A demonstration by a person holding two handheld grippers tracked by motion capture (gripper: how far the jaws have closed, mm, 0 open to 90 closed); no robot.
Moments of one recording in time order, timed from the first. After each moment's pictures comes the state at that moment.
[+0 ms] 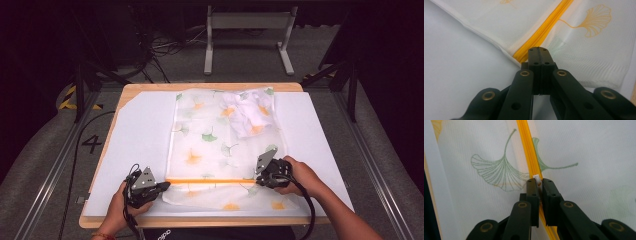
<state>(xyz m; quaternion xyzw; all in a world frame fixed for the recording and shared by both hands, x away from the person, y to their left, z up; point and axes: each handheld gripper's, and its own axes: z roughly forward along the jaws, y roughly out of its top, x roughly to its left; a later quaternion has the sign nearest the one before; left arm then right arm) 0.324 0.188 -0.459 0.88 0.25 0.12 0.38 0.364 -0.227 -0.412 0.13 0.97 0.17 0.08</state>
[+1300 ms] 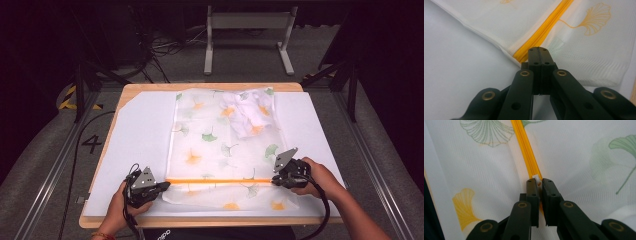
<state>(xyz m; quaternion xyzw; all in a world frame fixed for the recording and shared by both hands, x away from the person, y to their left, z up) 0.324 0.189 -0.459 0.88 0.25 0.12 0.39 0.359 -0.274 -0.410 0.17 0.97 0.17 0.08</state>
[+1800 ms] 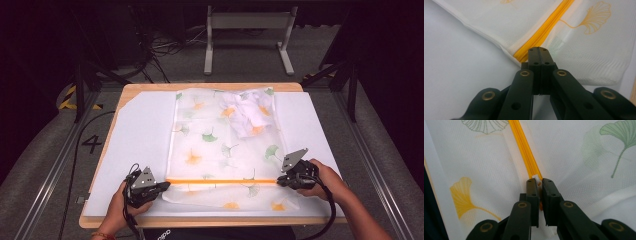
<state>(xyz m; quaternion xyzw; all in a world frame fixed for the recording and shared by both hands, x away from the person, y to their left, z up) 0.325 0.189 -0.459 0.88 0.25 0.11 0.39 0.356 -0.293 -0.411 0.19 0.96 0.19 0.08</state>
